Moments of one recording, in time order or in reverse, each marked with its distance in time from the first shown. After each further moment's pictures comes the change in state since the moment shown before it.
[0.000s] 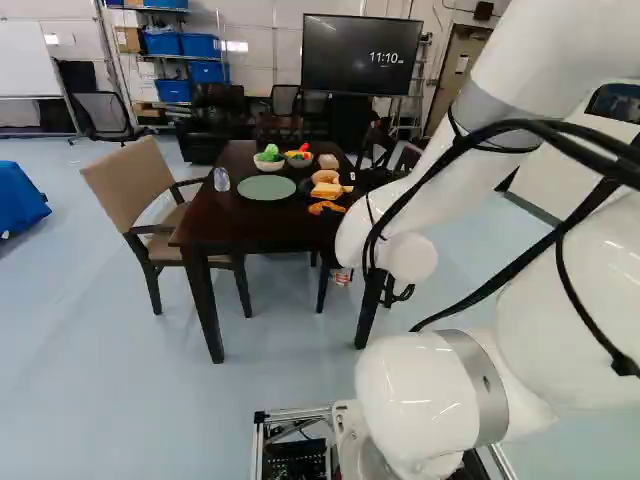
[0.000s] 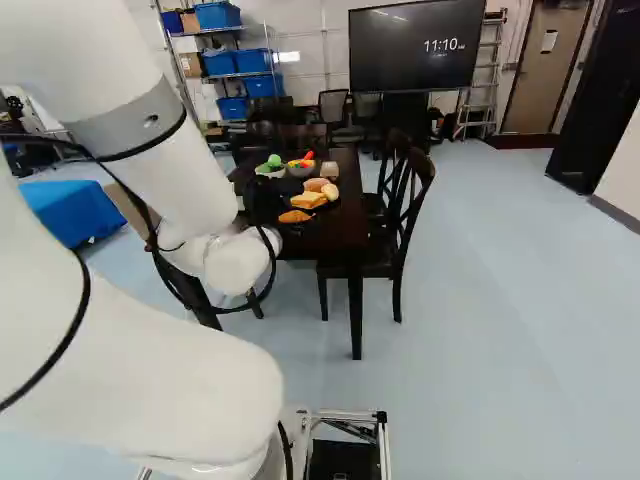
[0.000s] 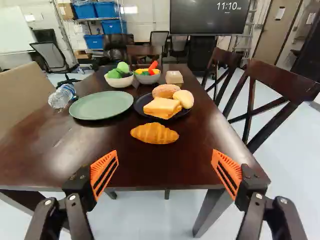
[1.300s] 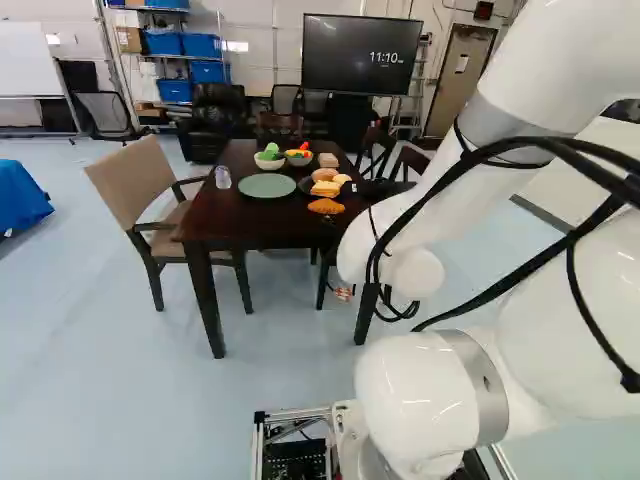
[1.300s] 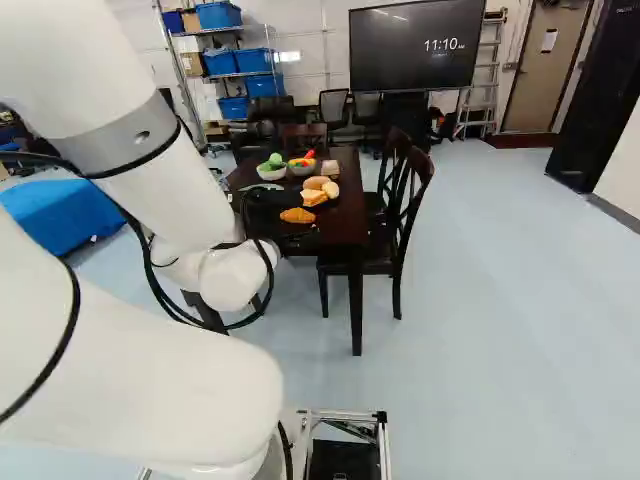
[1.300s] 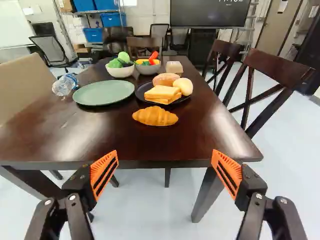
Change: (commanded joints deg) arm 0.0 2.7 5.1 0.0 0.0 0.0
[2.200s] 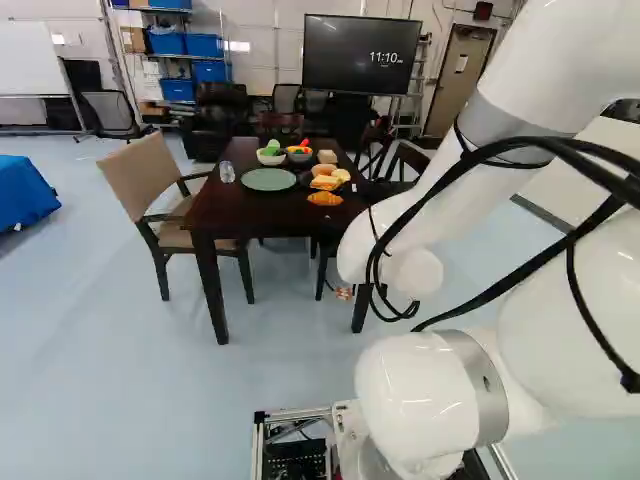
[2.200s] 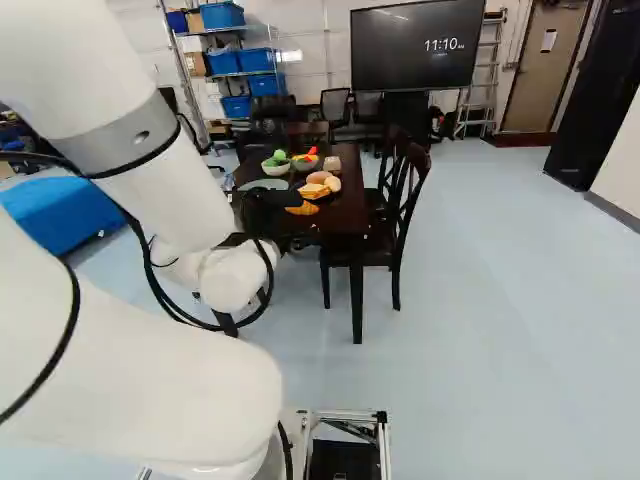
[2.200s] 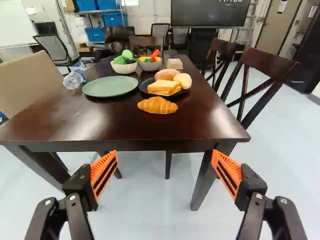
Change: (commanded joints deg) arm 0.0 0.0 0.0 0.0 0.0 0.0
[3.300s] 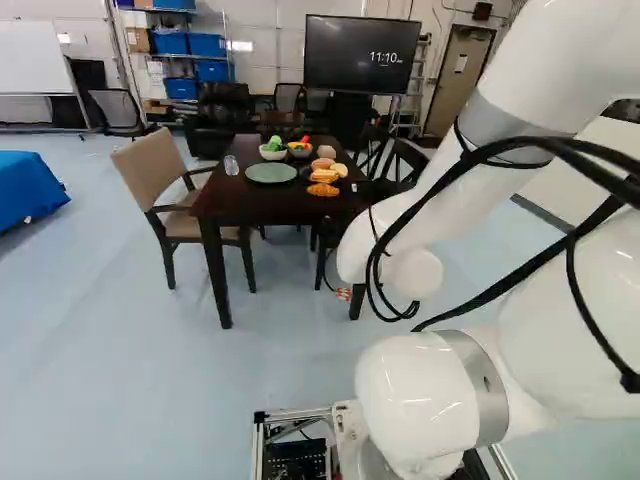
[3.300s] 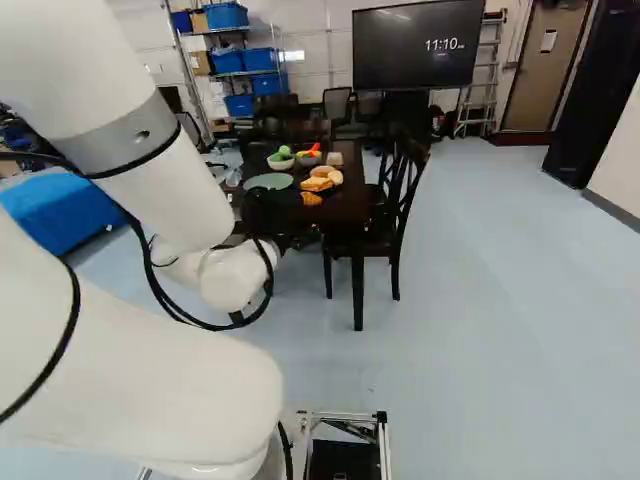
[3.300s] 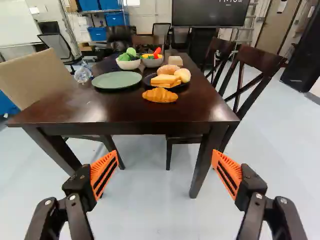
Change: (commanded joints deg) arm 0.0 0.0 0.0 0.0 0.0 0.0
